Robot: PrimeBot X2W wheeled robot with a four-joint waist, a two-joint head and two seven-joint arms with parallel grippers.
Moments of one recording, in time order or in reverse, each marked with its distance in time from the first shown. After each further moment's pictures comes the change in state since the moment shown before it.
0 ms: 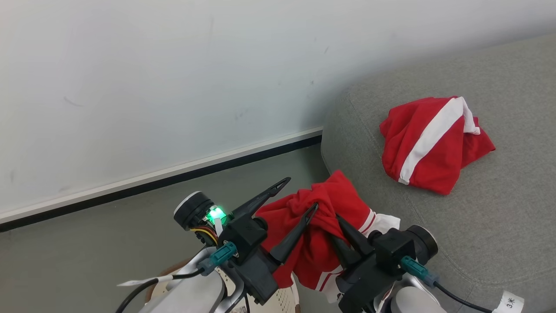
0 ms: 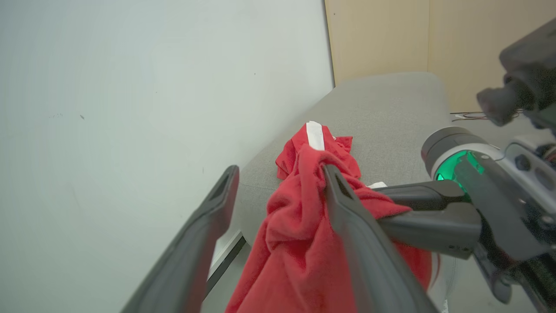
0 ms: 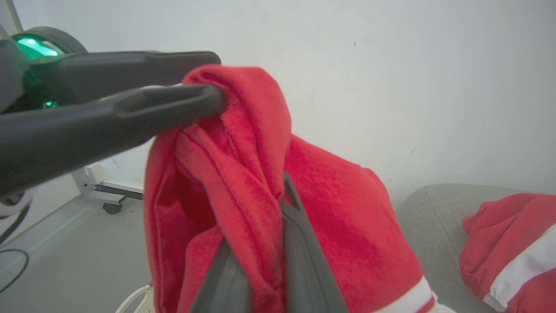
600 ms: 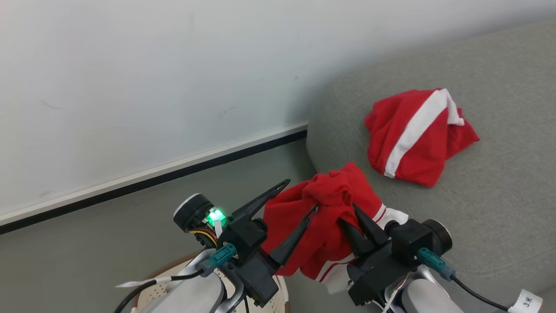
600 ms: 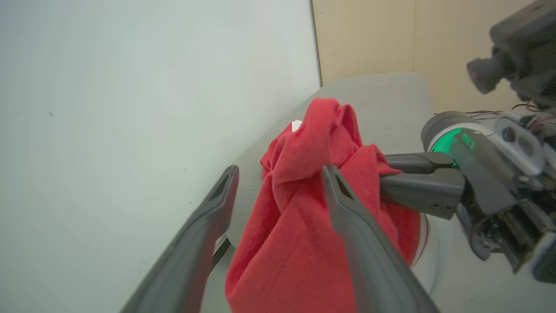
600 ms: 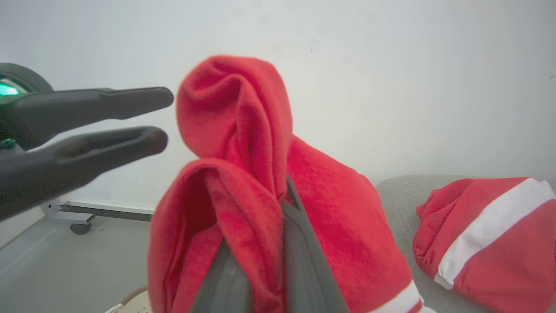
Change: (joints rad) left arm 0.008 0.010 -0.008 -0.020 -0.016 0.010 0.016; right arm 0.010 0.003 -0.074 -0.020 0.001 0.000 0.000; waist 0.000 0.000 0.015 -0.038
